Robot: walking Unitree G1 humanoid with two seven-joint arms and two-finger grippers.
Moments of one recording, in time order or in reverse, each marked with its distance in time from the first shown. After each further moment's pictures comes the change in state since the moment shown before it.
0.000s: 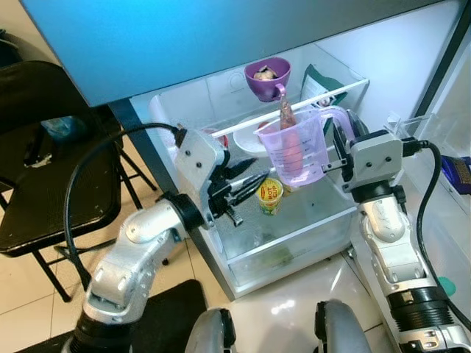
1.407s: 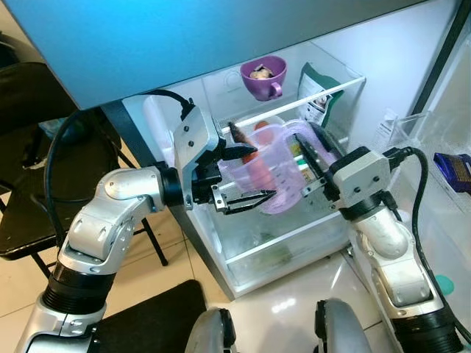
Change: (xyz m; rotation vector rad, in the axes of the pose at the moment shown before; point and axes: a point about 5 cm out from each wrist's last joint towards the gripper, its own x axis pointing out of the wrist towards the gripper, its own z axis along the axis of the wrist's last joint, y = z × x) left arm -0.001 0.022 -0.001 0.075 0.115 -0.208; right arm -0.015 0.026 0.029 0.077 -0.059 0.263
